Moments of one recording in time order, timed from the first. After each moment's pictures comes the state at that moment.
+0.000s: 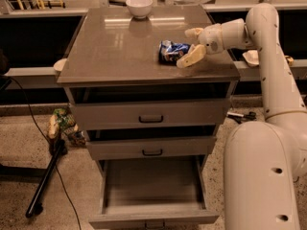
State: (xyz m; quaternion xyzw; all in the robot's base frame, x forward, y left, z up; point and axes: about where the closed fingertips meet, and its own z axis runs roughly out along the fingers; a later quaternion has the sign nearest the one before) arm 0.782 -0.110 0.847 -0.52 0.66 0.31 0.45
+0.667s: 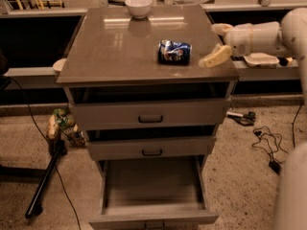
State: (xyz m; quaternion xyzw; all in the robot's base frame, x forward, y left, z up) arm 0.755 -0.181 0.876 -0.49 0.65 0.25 0.52
